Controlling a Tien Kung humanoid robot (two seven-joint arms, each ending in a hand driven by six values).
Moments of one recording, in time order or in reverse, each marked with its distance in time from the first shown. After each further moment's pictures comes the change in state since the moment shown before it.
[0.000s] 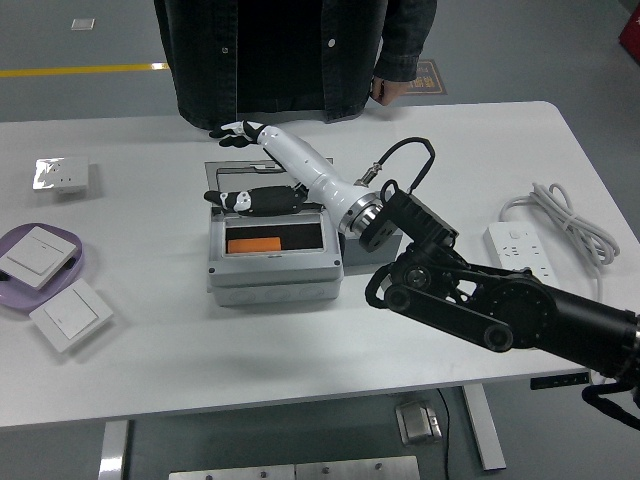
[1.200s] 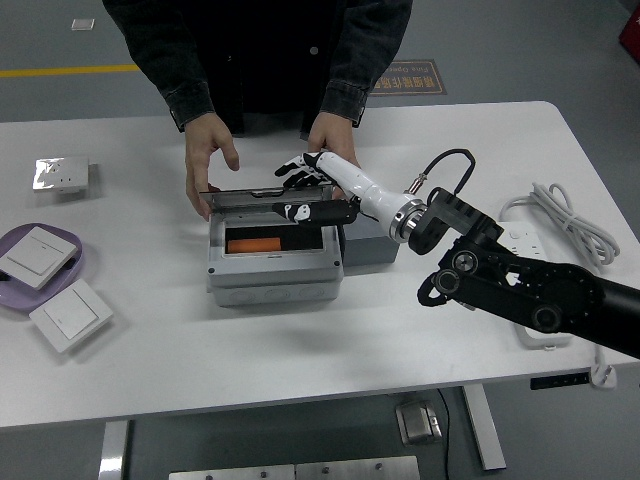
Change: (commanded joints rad) left arm 0.001 0.000 0.017 0.001 -0.022 0.002 -0.007; right arm -0.025 -0.174 -0.109 0.072 0.145 0.112 -0.047
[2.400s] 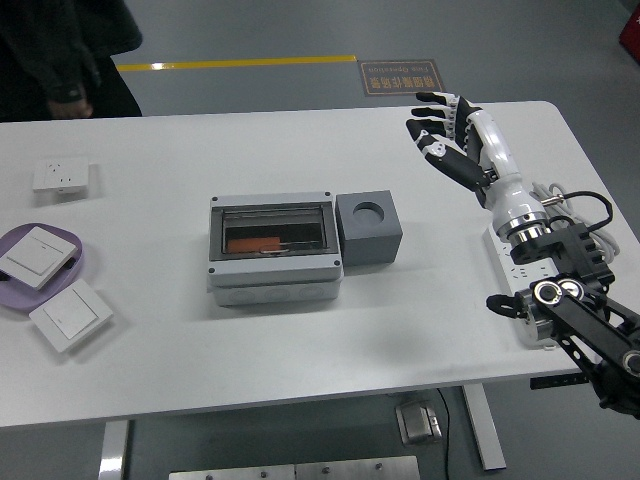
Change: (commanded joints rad) left arm 0.035 -0.022 0.002 0.002 -0.014 0.004 -0.005; right arm -0.529 -0.027 0.655 0.080 0.102 -0.180 0.302
